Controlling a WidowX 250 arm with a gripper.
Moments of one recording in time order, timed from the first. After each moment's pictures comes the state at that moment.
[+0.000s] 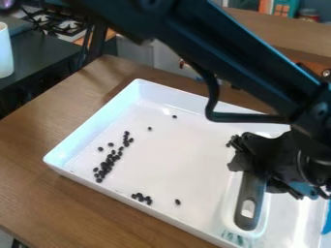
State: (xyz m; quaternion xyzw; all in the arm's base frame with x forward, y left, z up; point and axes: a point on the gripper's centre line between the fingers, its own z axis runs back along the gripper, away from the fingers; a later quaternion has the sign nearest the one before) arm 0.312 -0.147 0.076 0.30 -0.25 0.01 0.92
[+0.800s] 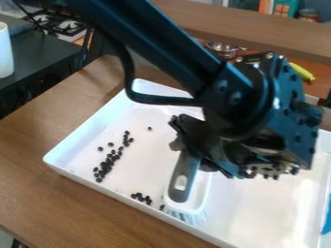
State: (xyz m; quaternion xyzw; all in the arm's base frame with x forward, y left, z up) arm 0.306 -0.061 0.076 0.37 -0.23 0.02 0.90
